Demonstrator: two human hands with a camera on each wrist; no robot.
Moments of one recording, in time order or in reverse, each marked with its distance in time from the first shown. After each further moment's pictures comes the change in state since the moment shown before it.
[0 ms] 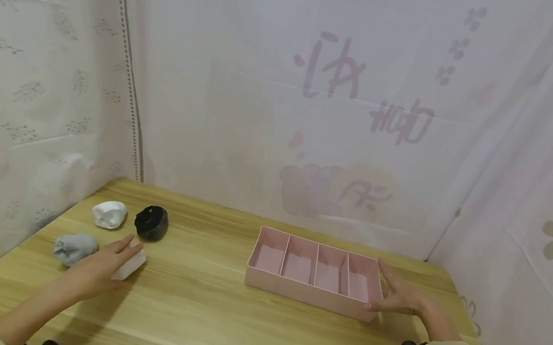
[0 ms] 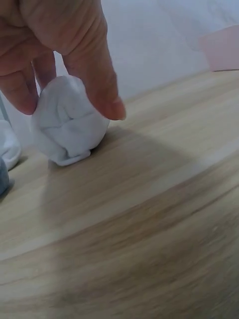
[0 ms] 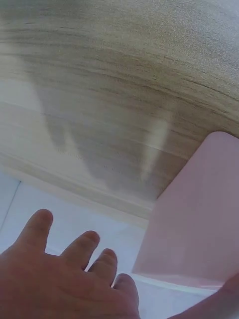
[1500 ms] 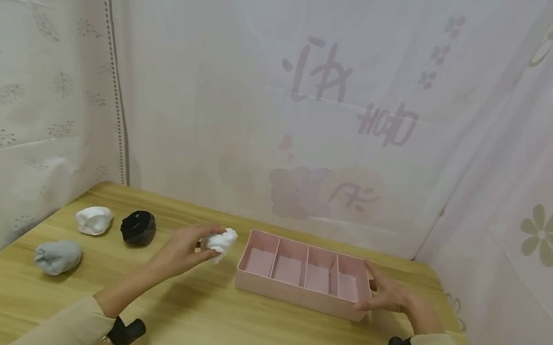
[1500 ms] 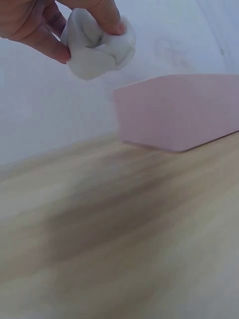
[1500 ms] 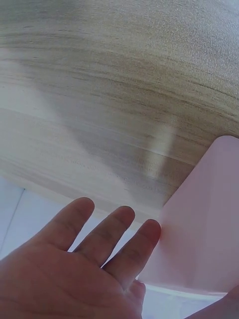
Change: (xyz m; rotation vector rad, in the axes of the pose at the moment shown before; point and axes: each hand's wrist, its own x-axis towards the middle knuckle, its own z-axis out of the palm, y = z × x) left_hand 0.102 0.102 0.026 -0.425 0.404 0.374; right_hand 0.005 0.007 -0.004 0.305 -0.160 0.094
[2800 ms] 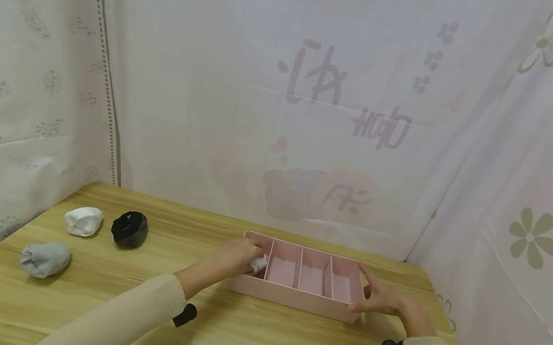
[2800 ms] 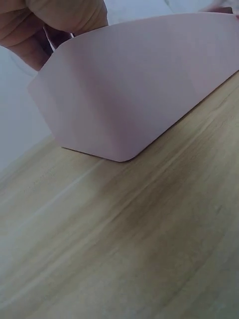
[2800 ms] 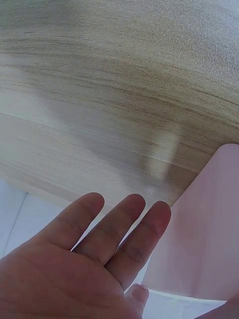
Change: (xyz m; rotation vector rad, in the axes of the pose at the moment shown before) left_hand 0.062 0.035 0.083 0.458 -0.495 0.066; right_hand 0.002 0.008 0.003 -0.011 0.001 -0.052
